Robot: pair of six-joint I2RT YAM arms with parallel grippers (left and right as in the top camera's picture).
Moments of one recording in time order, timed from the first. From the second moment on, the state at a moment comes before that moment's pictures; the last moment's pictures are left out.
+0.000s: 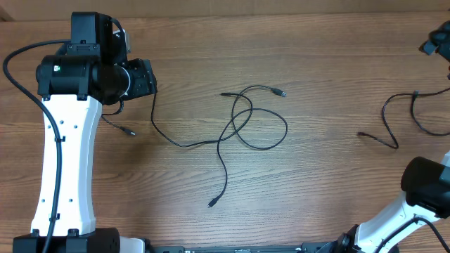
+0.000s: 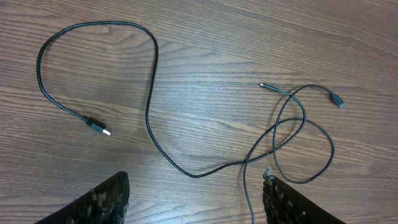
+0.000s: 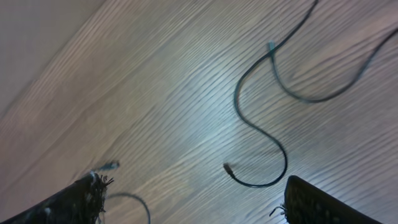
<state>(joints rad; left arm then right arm) -0.02 1.59 1.79 -1.29 0.13 -0.28 -0.46 1.98 2.47 -1.64 -0.14 0.26</state>
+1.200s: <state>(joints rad) -0.02 1.59 1.32 -1.21 0.14 -0.38 0.39 1.79 1.43 -0.90 -0.28 0.12</state>
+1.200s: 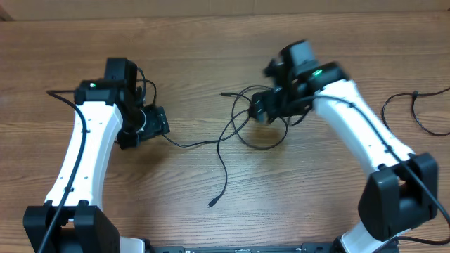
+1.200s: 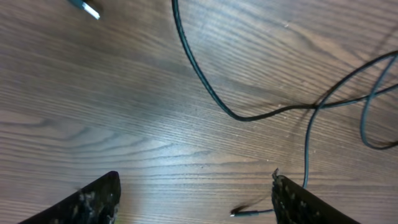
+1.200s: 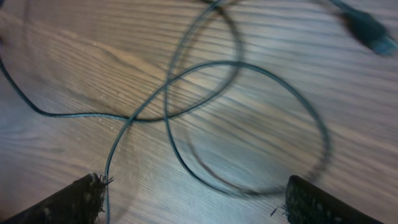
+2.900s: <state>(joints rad) -0.14 1.60 0.89 -0.59 0.04 -0.91 0.55 1.83 1.24 -0.65 -0.04 0.12</state>
